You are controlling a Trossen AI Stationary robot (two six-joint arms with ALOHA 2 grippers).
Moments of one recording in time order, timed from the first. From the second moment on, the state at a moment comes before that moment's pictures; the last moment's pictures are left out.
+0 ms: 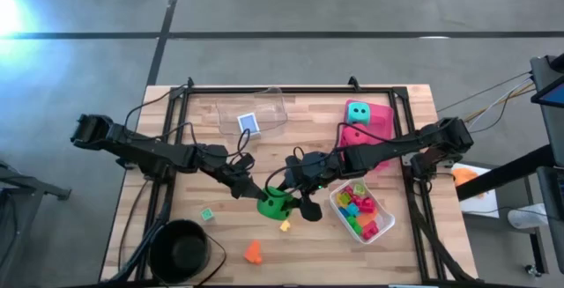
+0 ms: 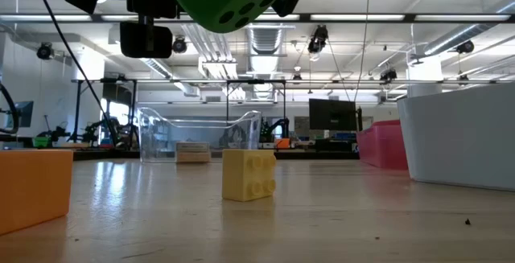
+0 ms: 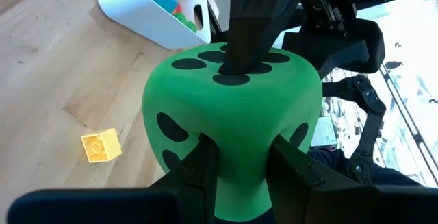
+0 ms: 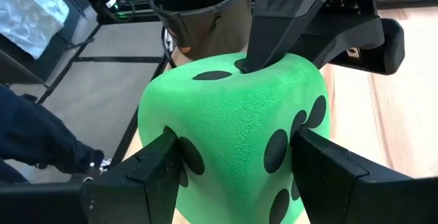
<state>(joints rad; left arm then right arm) -0.14 1.27 0.64 0.38 0.31 -1.20 0.18 1.71 1.30 -0.16 -0.17 0.21</state>
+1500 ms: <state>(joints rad) -0.13 1.27 0.64 0.17 0.29 -1.36 0.20 1.66 1.30 -0.31 -0.26 0.45</state>
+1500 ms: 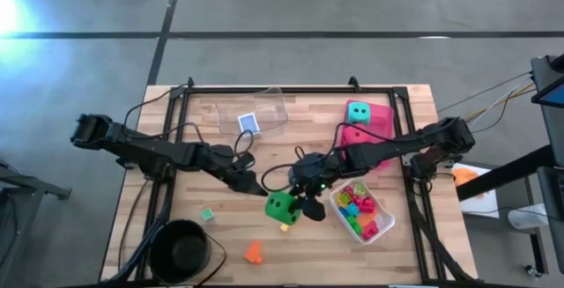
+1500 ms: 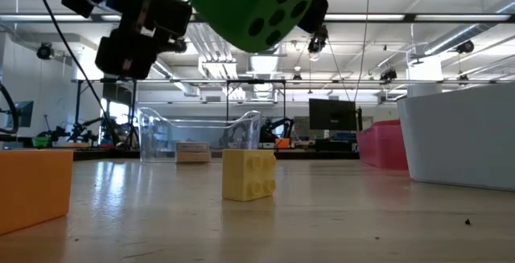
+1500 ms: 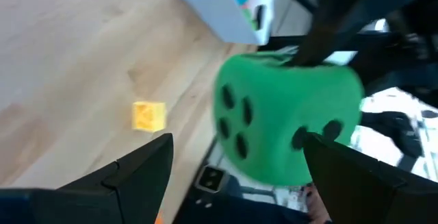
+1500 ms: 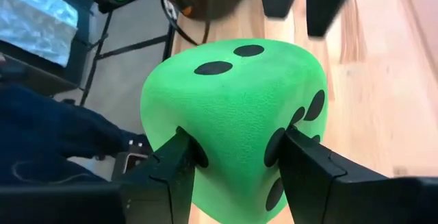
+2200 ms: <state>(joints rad) -0.13 1.18 0.64 -0.01 0.30 -1.27 0.20 1.43 1.30 -0.81 -0.09 0.72</state>
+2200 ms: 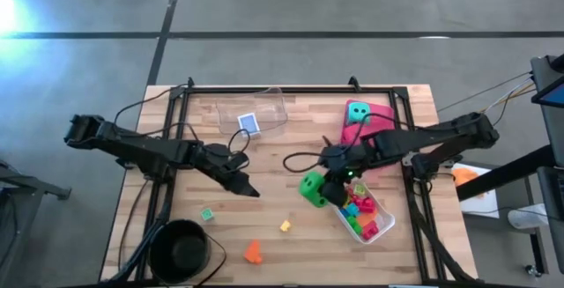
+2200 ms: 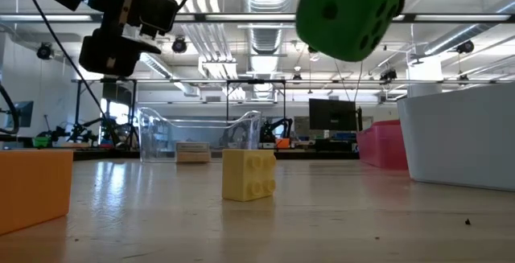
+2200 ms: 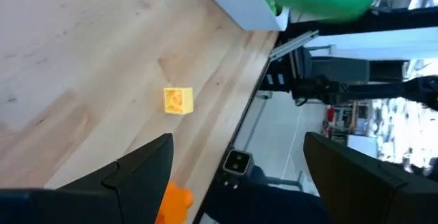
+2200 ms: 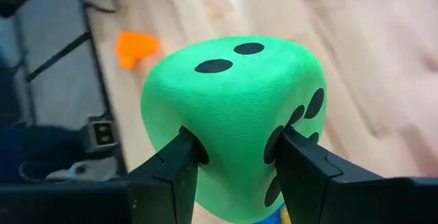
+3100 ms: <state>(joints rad) -0.14 1.11 0.64 -0.13 0.27 -1.21 0.14 1.29 1.30 -1.51 0.24 1.10</state>
